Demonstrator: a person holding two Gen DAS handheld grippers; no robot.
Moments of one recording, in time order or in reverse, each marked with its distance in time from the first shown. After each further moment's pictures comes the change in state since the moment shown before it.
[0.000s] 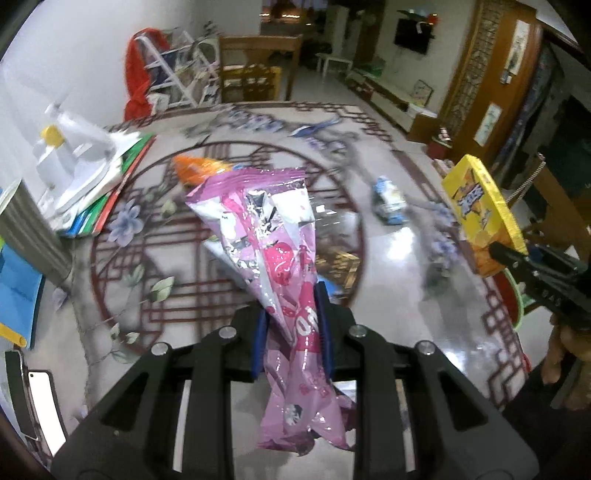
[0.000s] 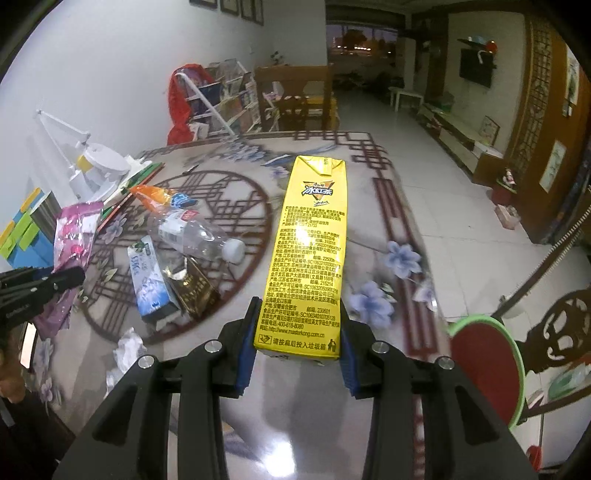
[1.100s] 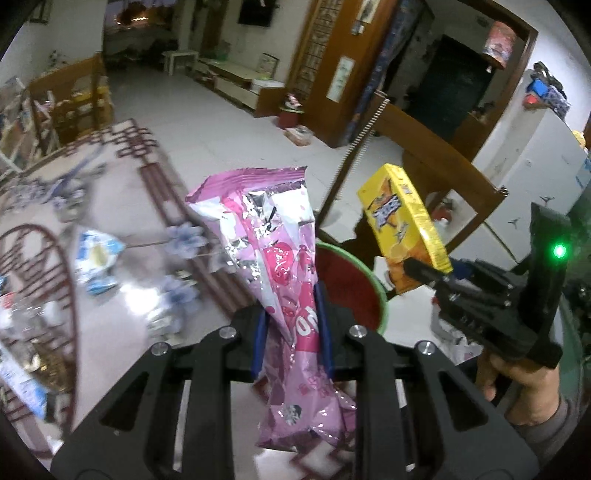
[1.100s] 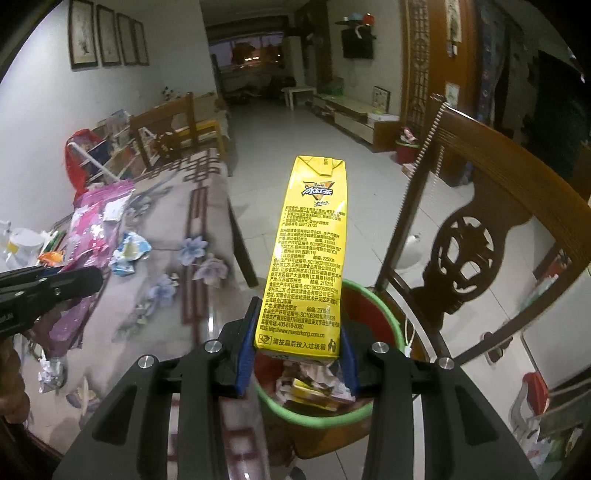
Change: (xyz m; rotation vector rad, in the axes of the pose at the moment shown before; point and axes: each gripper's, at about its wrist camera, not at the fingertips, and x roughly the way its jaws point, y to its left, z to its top) left arm 0.049 -0.291 0.039 0.315 0.066 -0.467; right arm -0.086 -0.223 -0.076 0.320 -0.057 -0.234
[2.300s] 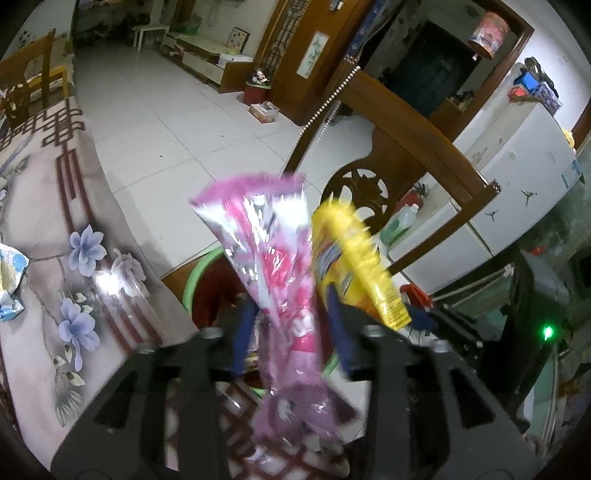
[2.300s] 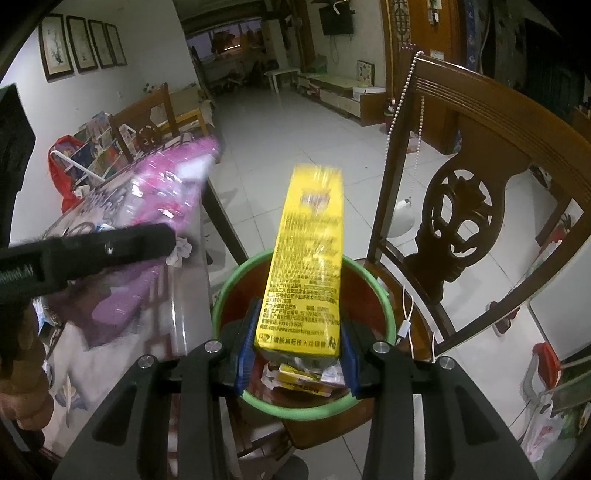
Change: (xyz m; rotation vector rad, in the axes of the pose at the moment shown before) left arm 0.085 -0.046 0.029 -0.019 0.088 -0.124; right arm 0.031 -0.040 -0.023 0.083 0.074 0.006
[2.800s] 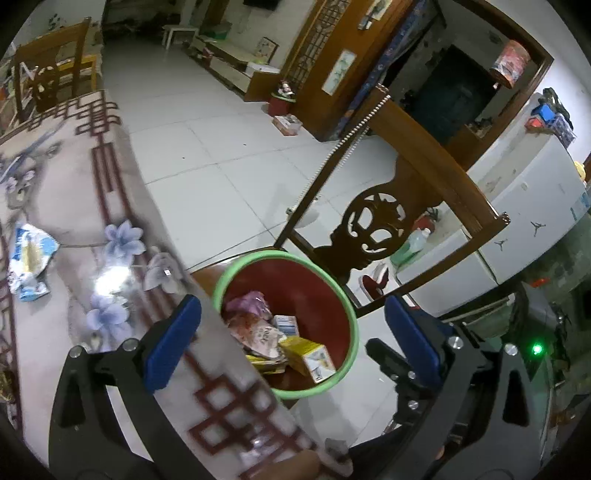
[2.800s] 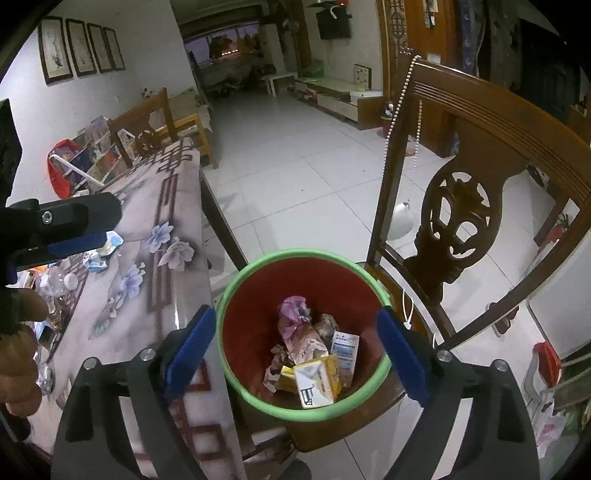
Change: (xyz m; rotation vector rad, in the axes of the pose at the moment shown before) left arm -0.029 0.028 -0.001 -0.091 -0.054 0.053; right arm -0.004 0.005 -0.001 0.006 -0.020 -0.006
